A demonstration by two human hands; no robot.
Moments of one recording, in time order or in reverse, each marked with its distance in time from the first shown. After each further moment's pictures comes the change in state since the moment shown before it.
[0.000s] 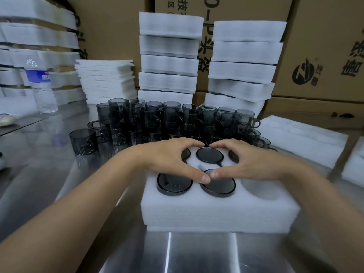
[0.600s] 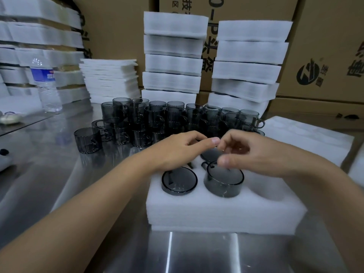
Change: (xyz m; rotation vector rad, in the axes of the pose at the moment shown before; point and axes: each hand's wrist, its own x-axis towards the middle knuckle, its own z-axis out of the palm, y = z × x) left_hand 0.010 0.000 0.013 -0.182 0.298 0.057; right_hand -0.014 -0.020 -0.009 0.202 0.102 -0.153
